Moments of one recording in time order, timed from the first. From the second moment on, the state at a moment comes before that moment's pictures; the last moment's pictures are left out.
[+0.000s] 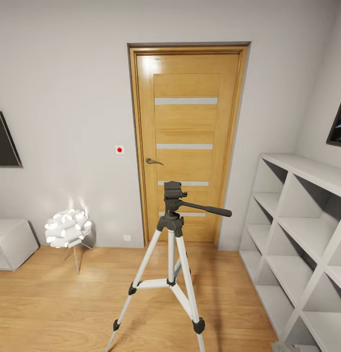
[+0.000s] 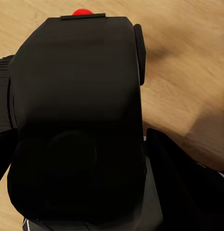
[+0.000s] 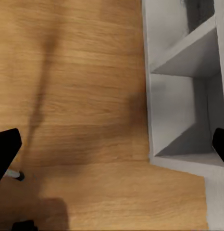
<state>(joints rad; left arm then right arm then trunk) -0.25 -0.02 -0.46 0.00 0.90 -0.05 0.11 -0.31 -0.12 -0.25 -0.30 0.31 0.01 -0.10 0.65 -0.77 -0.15</state>
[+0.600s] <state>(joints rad) -0.25 -0.02 -0.46 0.00 0.90 -0.05 0.11 -0.66 -0.13 -0.25 -0.32 0.27 0.19 0.13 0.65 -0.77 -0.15</state>
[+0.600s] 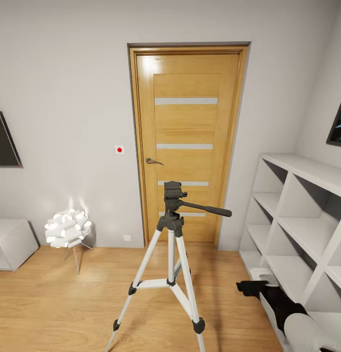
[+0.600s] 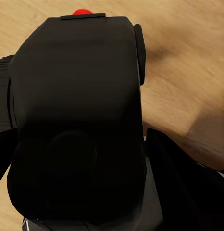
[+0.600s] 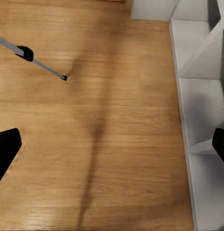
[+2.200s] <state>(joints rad) -0.25 -0.02 -0.46 0.00 0.90 -0.05 0.11 -0.68 -0.14 -0.26 -0.32 0.27 0.15 0.38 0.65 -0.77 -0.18</state>
